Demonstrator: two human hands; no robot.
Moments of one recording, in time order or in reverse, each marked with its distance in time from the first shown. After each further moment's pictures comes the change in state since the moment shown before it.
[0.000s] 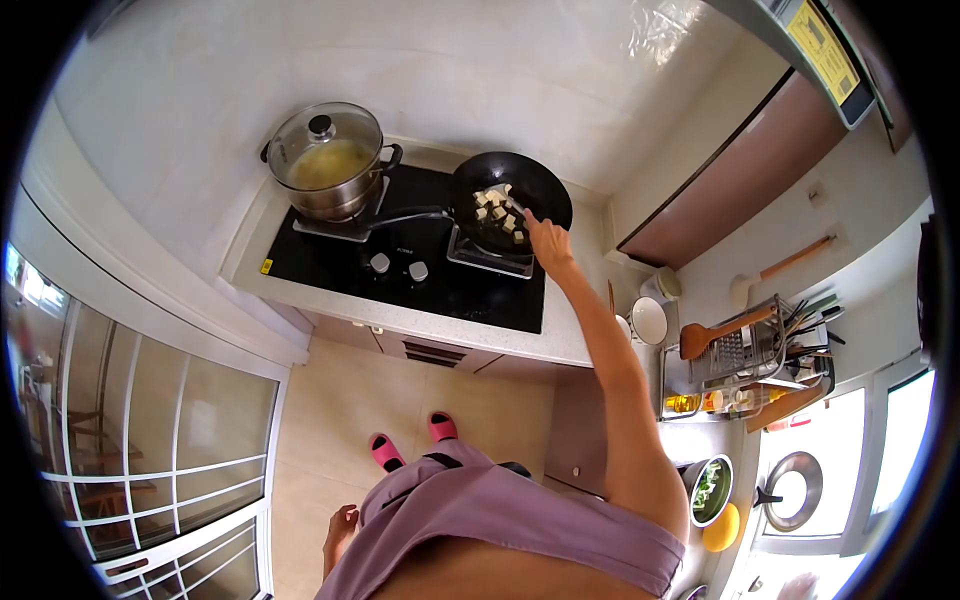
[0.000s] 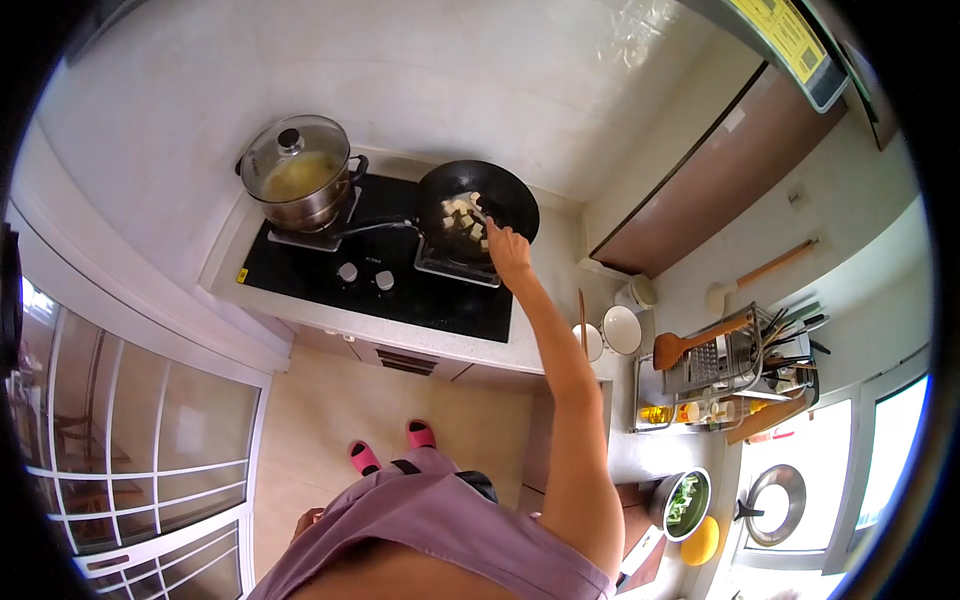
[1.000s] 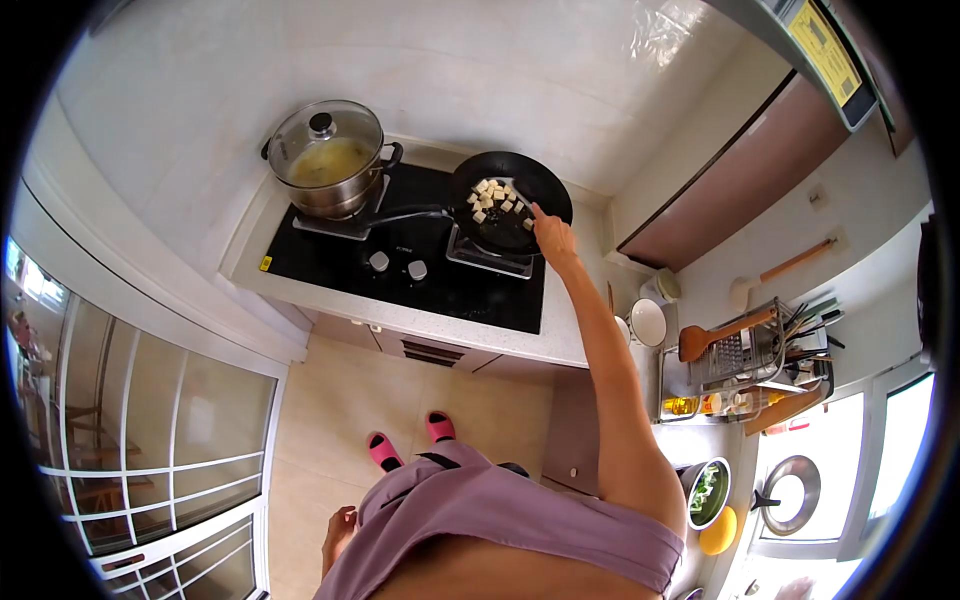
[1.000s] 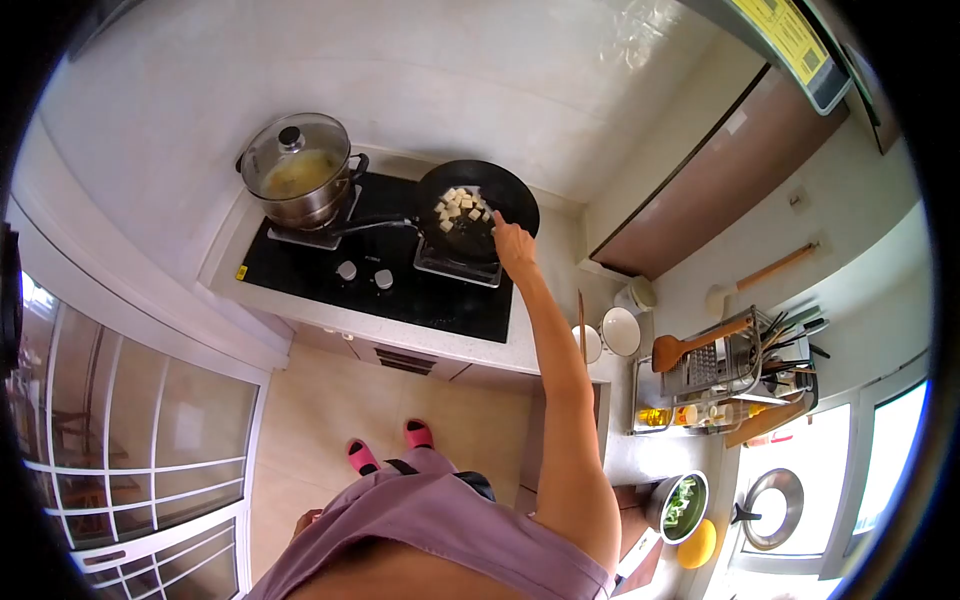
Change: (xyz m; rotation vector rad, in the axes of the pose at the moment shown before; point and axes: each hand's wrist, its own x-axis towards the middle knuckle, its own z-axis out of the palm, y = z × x) left_hand -0.001 -0.021 0.008 0.011 -0.040 -0.024; right_hand 0.009 0.011 -0.007 0.201 -0.061 0.141
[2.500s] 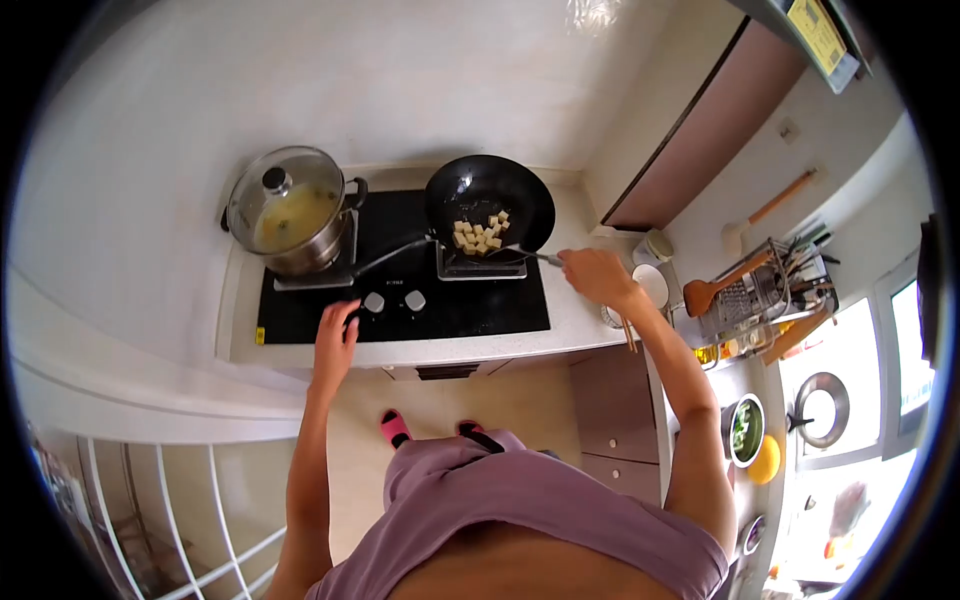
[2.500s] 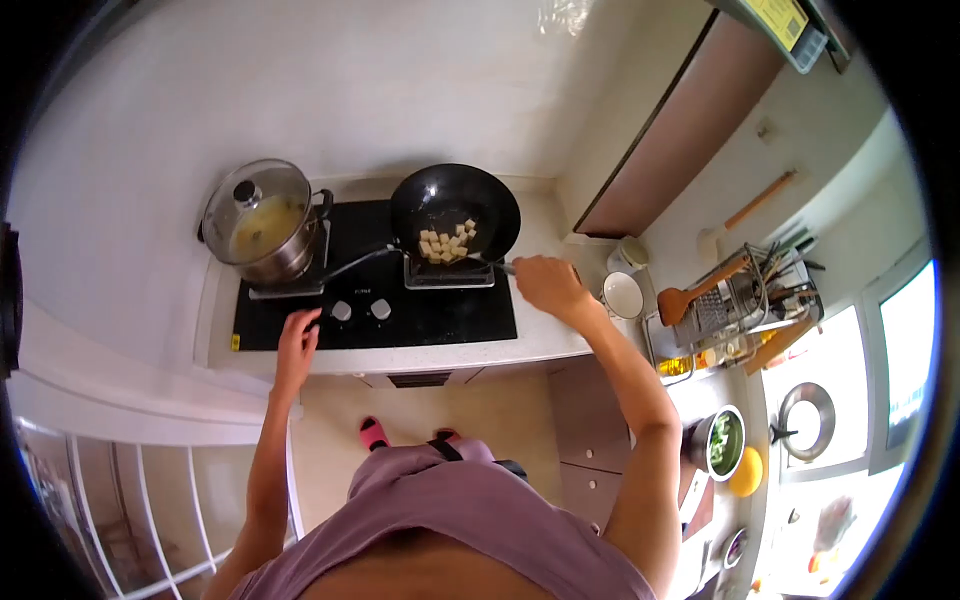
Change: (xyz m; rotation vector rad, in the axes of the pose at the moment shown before) left_hand 0.198 0.513 -0.146 0.094 0.148 1.079; right_hand -0.087 -0.026 -0.127 -0.182 -0.145 -0.137
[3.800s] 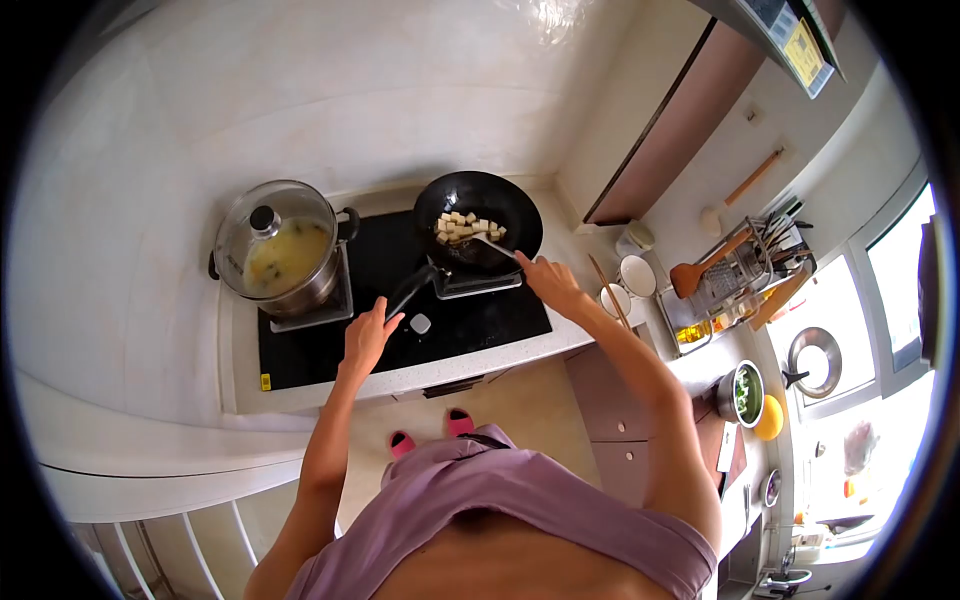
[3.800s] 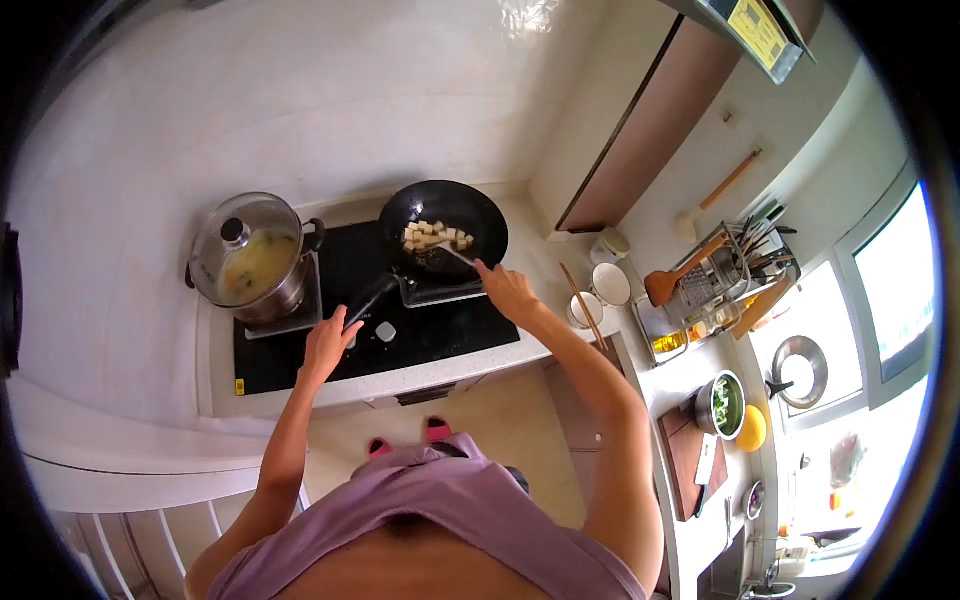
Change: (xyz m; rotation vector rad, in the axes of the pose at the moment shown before) left_hand 0.076 -0.038 0.035 0.519 -0.143 0.269; right_hand 0.041 -0.044 0.081 -0.050 -0.046 0.181
